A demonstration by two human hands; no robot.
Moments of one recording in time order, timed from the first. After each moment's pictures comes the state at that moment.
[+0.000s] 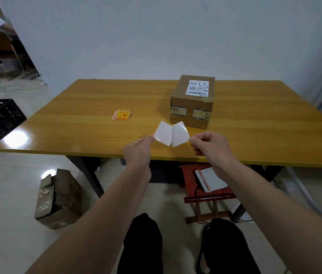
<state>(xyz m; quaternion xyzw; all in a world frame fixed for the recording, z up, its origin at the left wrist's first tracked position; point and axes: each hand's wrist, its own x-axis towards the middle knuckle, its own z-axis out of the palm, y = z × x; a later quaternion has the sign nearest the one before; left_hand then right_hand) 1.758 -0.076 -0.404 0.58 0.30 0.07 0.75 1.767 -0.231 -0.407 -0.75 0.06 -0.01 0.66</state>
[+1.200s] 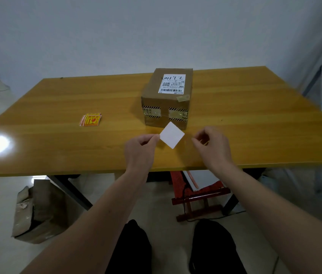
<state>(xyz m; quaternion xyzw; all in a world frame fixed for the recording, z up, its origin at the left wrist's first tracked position) 1.819 -0.141 -0.428 0.79 0.14 0.09 0.58 1.824 -0.300 -0.443 -0.90 0.05 -0.14 0.40</state>
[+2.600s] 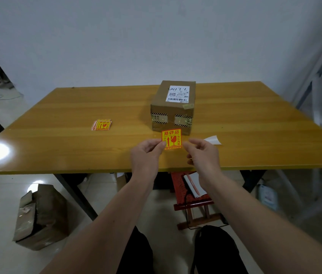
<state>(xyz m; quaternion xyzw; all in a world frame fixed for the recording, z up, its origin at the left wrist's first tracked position) 1.784 -0.126 -0.420 0.71 0.12 0.08 0.69 1.783 -0.247 -0.421 -0.68 0.17 -0.07 0.71</state>
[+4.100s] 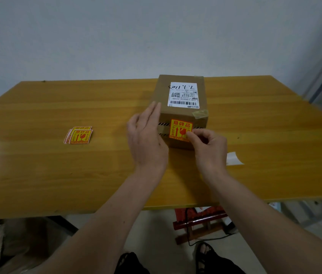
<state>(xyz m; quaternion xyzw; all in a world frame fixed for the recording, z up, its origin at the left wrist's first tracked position) 1.915 -0.132 -0.436 0.88 -0.03 0.30 0.36 1.907 -0.244 -0.449 -0.75 0.15 -0.21 0.61</state>
